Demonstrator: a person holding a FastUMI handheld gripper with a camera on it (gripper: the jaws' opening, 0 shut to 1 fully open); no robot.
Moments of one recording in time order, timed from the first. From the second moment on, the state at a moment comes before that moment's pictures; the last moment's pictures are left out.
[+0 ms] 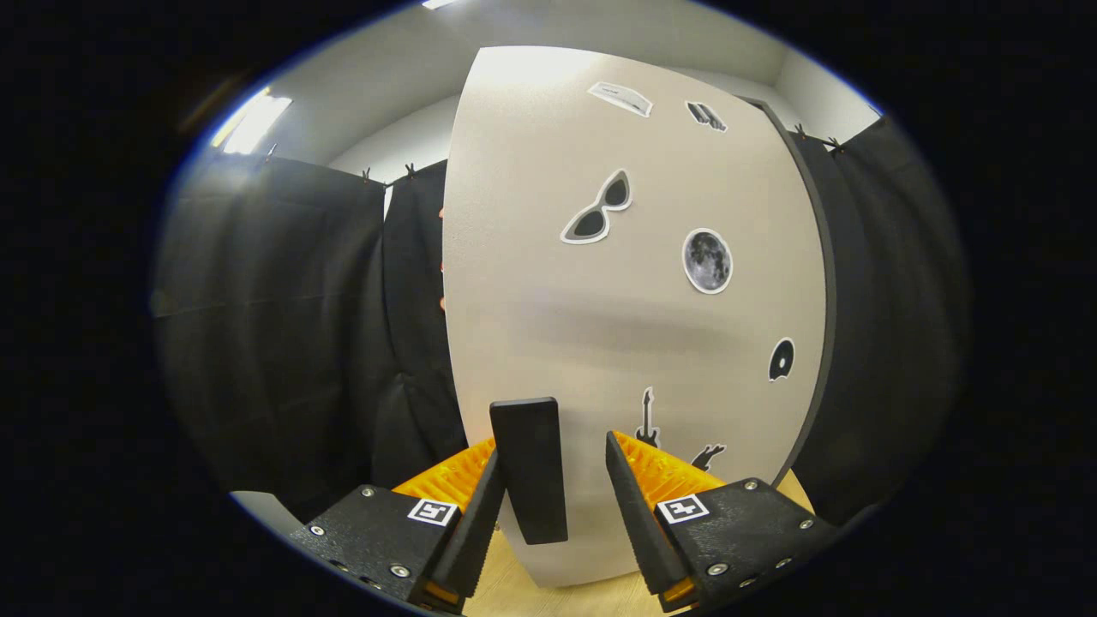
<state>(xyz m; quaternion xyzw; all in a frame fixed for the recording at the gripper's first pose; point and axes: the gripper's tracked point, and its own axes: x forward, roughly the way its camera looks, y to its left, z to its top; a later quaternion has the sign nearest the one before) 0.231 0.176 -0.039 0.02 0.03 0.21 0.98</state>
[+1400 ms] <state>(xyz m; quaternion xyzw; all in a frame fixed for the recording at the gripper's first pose) 0.304 0.214 -0.043 0.02 0.02 0.13 0.99</state>
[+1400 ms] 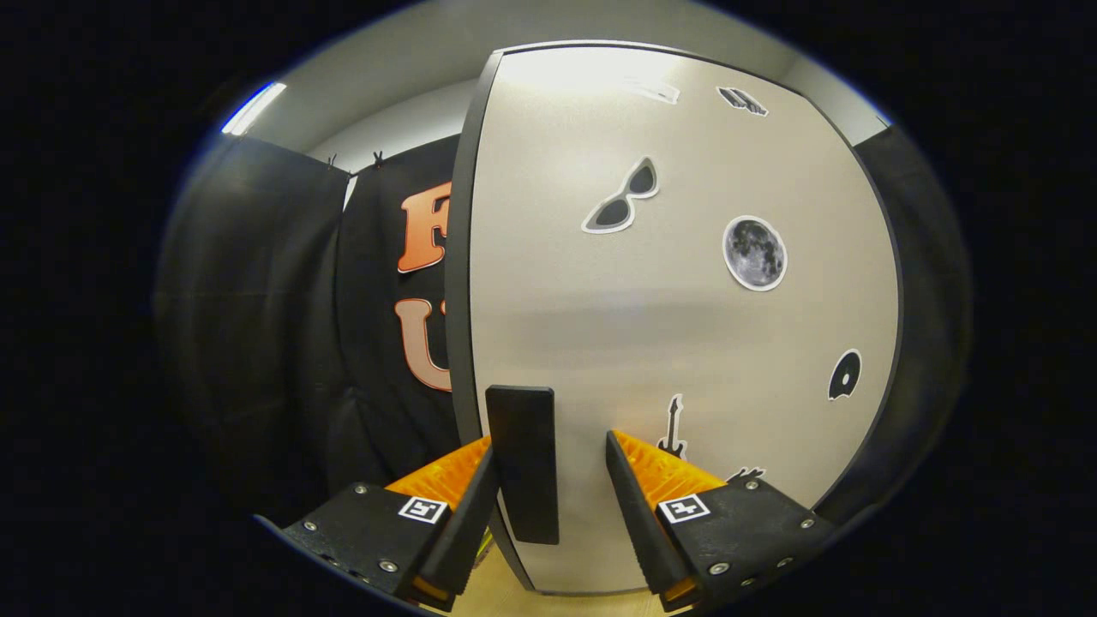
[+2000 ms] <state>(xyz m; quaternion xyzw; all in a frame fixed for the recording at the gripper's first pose) 0.211 0.165 -0.015 0.01 0.00 0.11 0.99</state>
